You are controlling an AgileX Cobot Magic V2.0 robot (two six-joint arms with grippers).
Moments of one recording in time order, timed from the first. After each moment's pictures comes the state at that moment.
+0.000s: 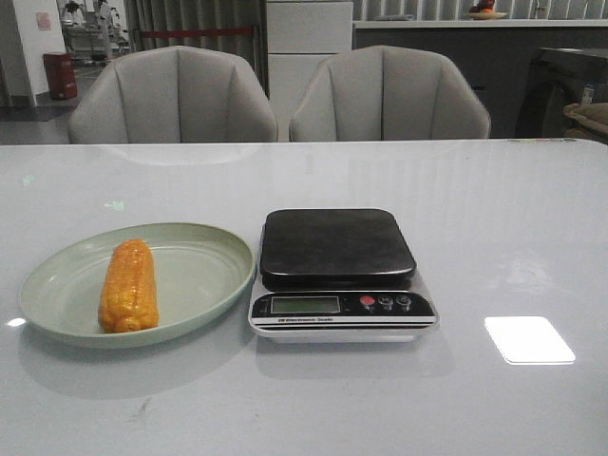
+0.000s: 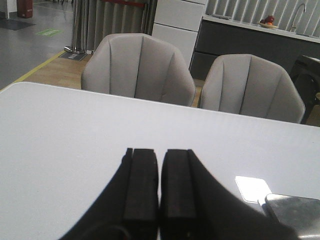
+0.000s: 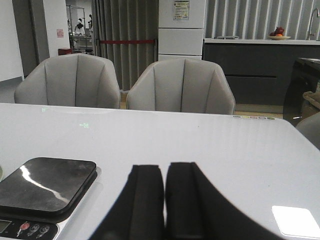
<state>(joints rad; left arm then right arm) -0.06 0.36 -0.35 -0.10 0.13 -0.12 0.11 -0.01 0.03 0.01 -0.04 0.03</state>
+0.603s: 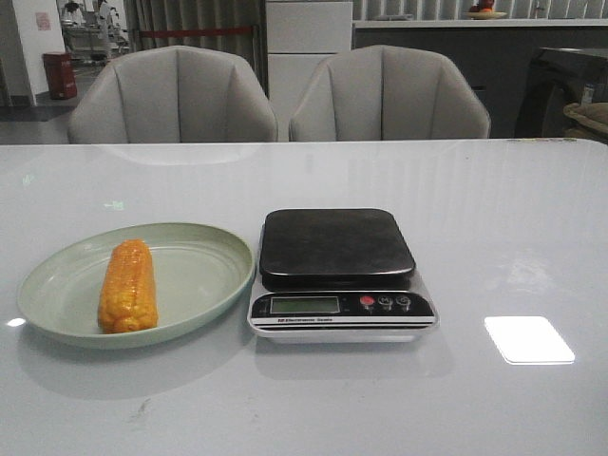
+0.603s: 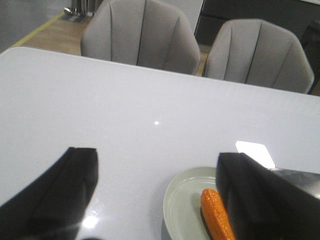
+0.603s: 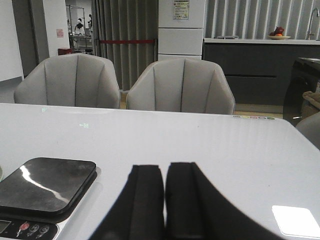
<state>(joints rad) -0.06 0.51 -0.44 -0.11 0.24 -0.12 0.11 -0.01 0.03 0.01 -0.04 0.03</state>
